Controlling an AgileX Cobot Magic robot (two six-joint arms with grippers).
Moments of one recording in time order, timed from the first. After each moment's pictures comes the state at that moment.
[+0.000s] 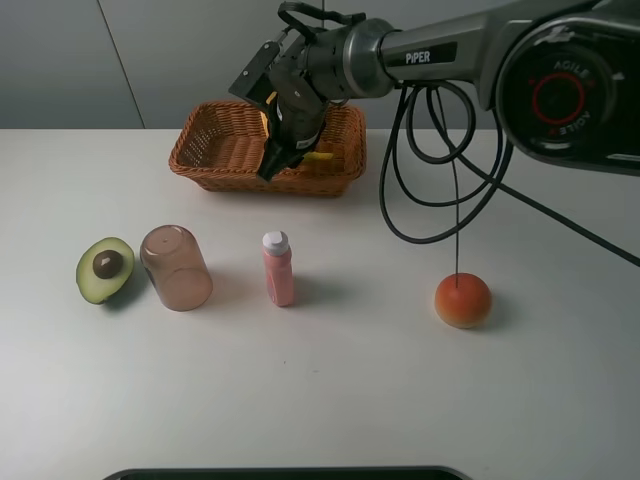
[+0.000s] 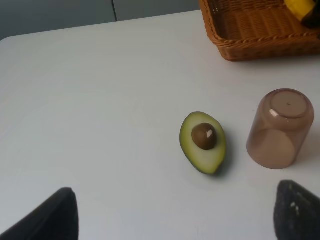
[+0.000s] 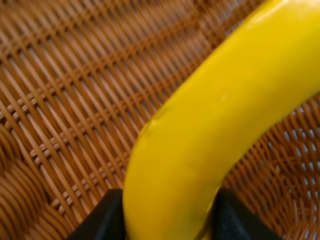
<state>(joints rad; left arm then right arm) -0.25 0.00 -0.51 0.02 1.08 0.00 0.68 2.39 -1.84 -0.48 0.61 -0.02</state>
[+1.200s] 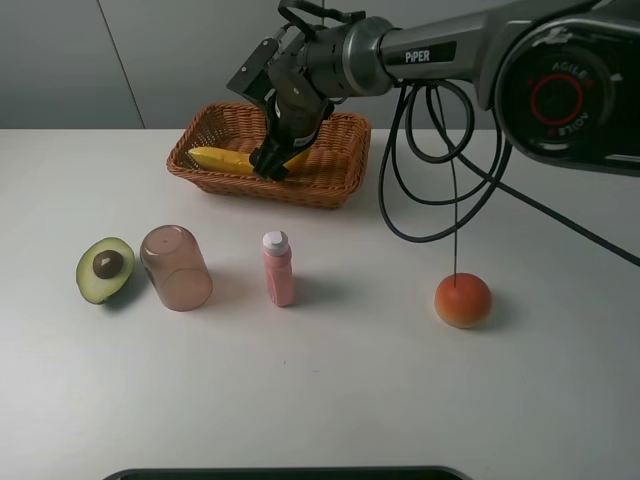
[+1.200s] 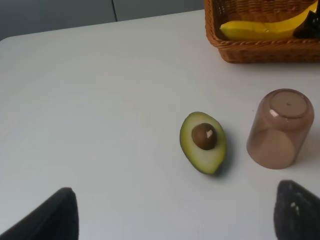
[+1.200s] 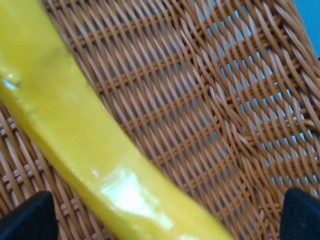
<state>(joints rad) -0.25 0.00 -0.51 0.02 1.08 0.00 0.68 2.39 -1.86 -0.46 0.61 -0.02</state>
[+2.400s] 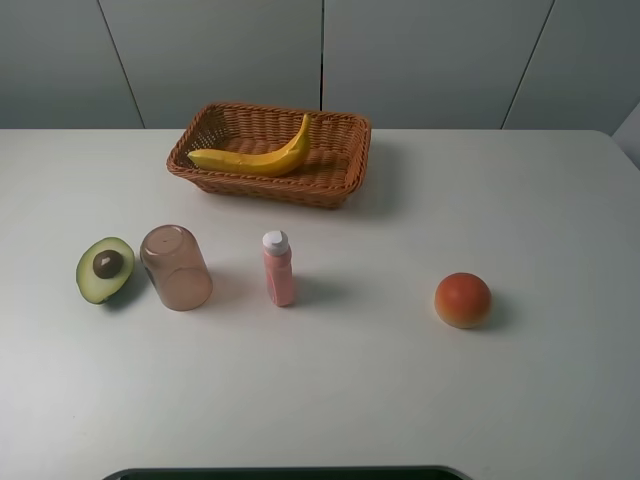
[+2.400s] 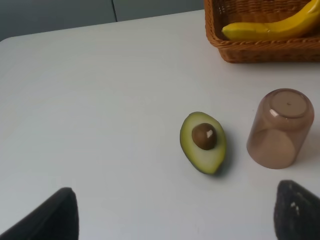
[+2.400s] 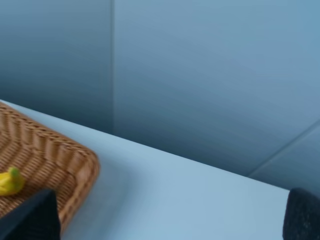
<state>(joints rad) -0.25 0.00 -0.51 0.02 1.08 0.01 0.27 1.73 -2.10 -0.12 1.22 -0.05</state>
